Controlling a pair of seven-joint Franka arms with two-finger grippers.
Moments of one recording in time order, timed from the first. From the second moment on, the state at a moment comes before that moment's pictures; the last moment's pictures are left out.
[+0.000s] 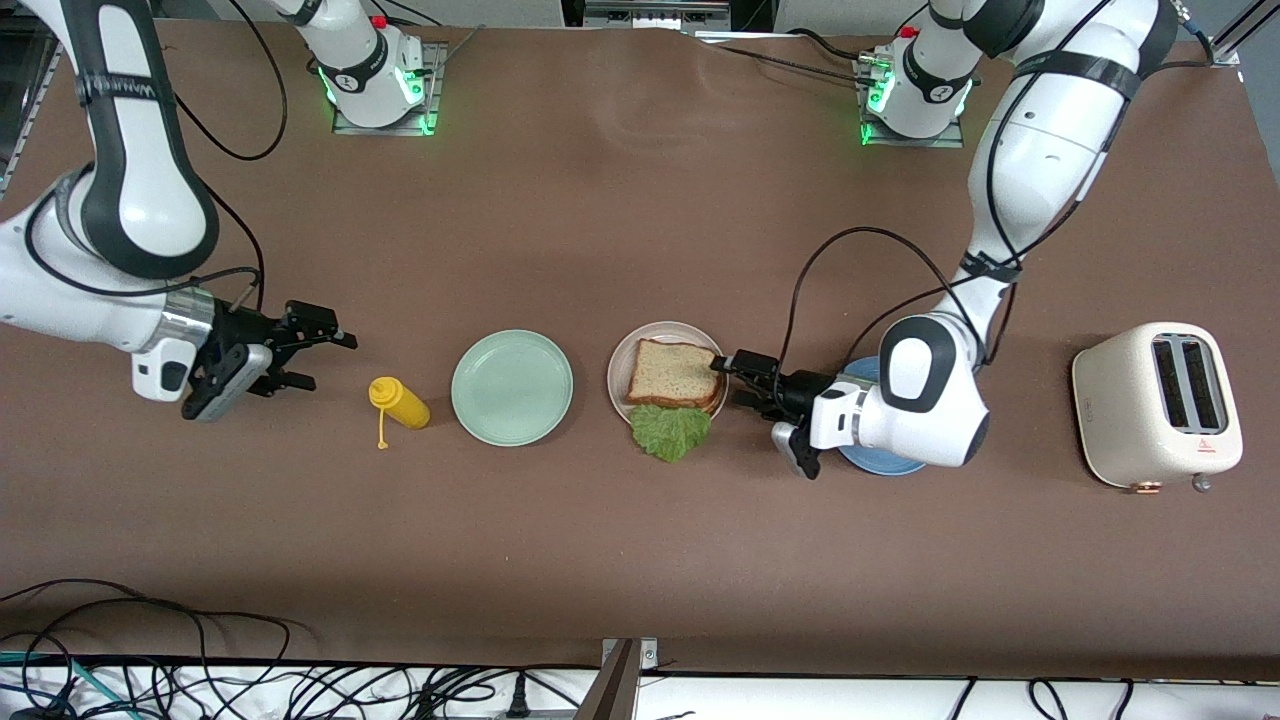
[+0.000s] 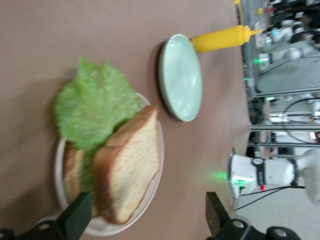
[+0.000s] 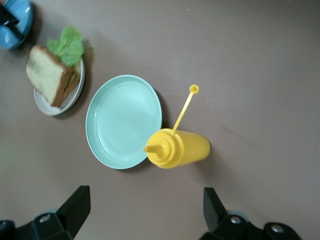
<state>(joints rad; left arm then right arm) -0.08 0.84 -0.24 -1.41 -0.83 1.88 0.67 0.17 0.26 -0.17 -1.86 0.61 2.03 -0.76</state>
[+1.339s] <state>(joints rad) -0.07 0.08 -0.08 -1.53 -0.02 1.59 0.13 -0.10 0.03 0.14 -1.85 -0.03 1.90 0.15</state>
